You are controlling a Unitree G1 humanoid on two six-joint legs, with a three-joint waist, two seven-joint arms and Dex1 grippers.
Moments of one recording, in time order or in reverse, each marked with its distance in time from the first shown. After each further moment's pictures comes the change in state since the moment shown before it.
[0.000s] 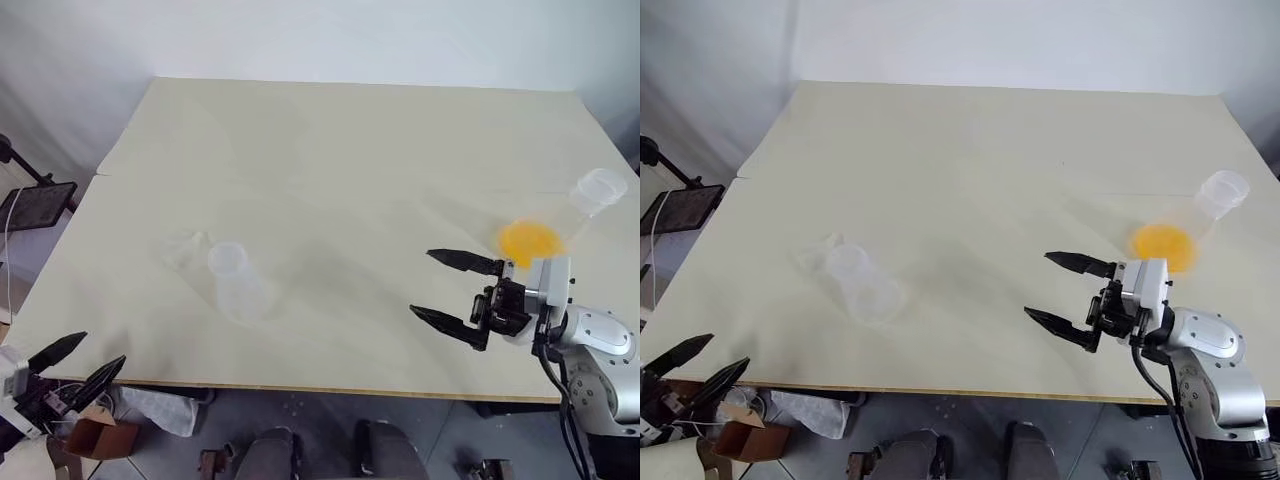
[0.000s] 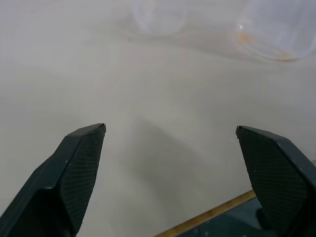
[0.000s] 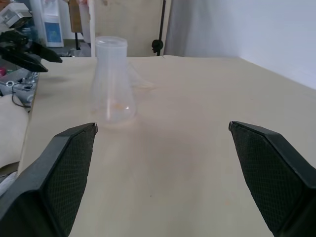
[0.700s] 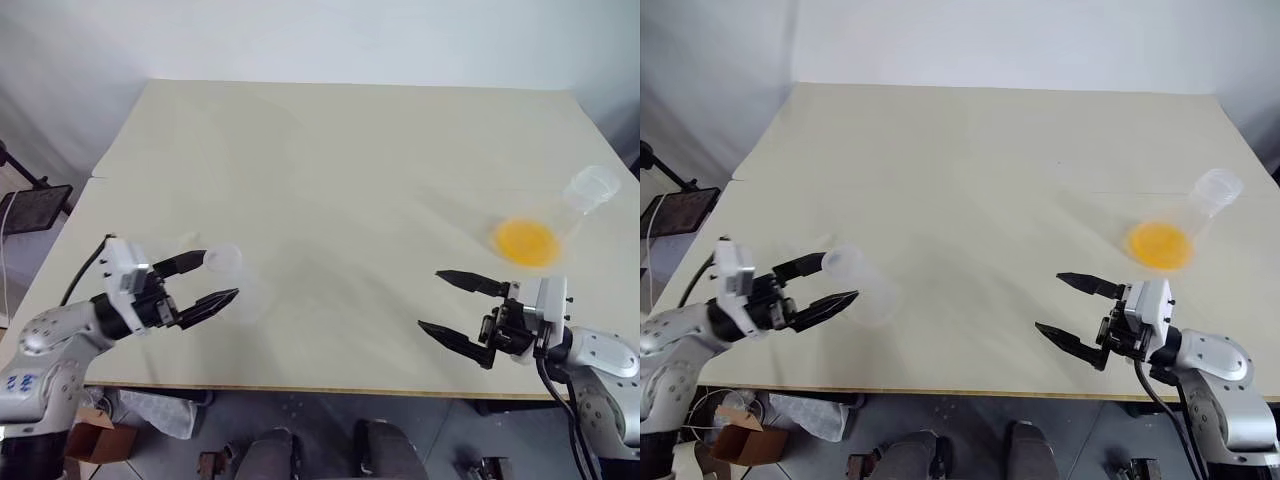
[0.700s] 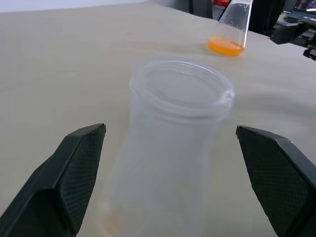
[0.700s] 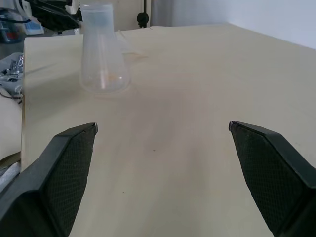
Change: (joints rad) left arm -0.488 0.080 -0.422 -0.313 -0.097 0.388 0.121; right arm 0.134 -0.007 -0.040 -0.018 -0.032 0.002 -0.036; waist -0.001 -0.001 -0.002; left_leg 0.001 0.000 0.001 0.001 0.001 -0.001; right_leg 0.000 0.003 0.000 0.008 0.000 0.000
